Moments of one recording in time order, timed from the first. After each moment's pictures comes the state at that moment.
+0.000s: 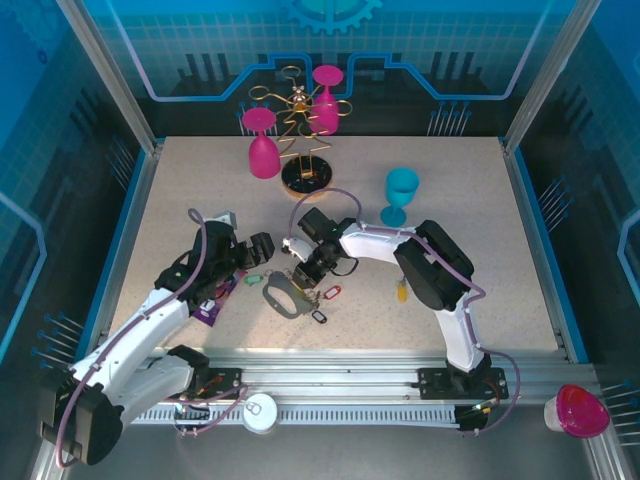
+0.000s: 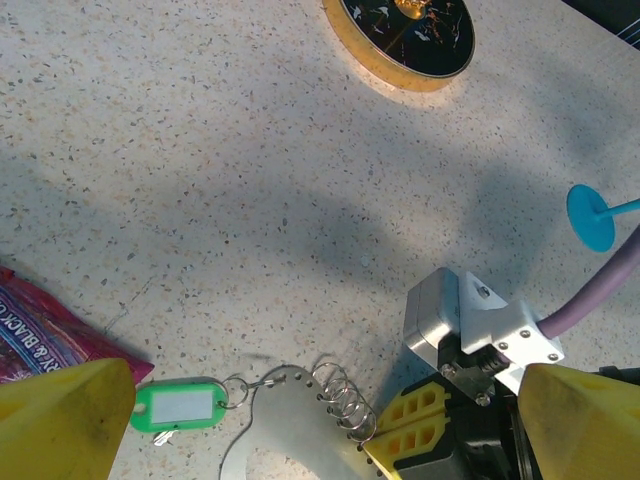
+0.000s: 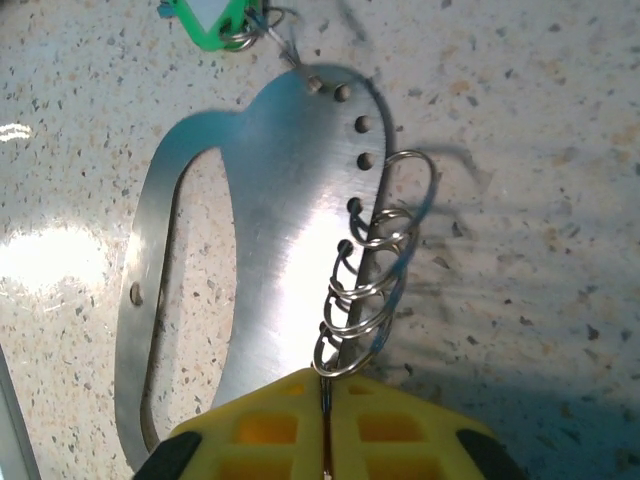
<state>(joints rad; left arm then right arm) -0.35 0.95 0.65 -0.40 -0.06 -0.66 0.78 2.10 1.40 -0.53 -0.52 -0.05</state>
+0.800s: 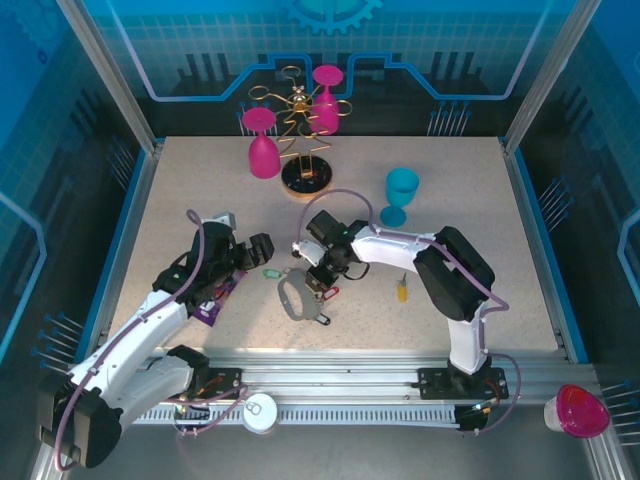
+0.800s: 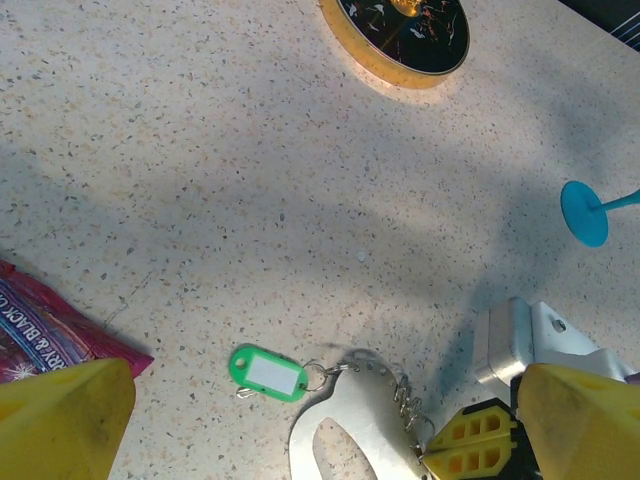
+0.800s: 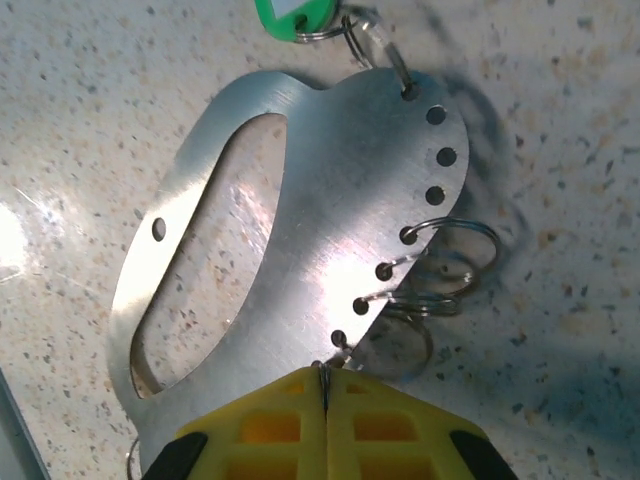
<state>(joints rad) -0.35 0.93 0.65 -0.41 -0.05 -0.66 0.79 1.95 1.29 -0.59 -0.39 -0.06</state>
